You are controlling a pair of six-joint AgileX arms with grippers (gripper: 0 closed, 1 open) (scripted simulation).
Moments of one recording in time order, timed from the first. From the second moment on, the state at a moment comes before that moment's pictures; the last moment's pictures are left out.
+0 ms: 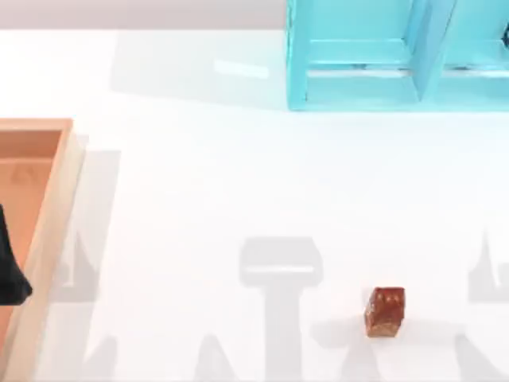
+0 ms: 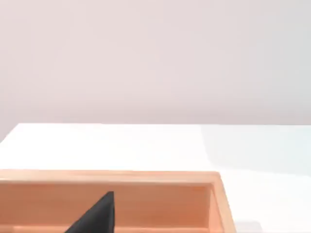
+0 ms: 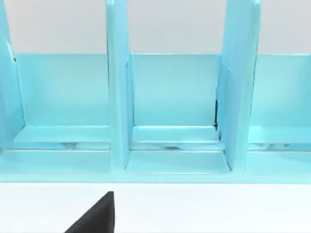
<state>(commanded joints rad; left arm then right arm) 0.00 0.00 0.00 0.00 0.00 0.00 0.00 0.00 0.00 0.00 0.00 0.00</state>
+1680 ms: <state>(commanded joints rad) -0.90 1.90 1.95 -1.11 0.03 -0.82 0.00 0.00 0.00 0.00 0.00 0.00</state>
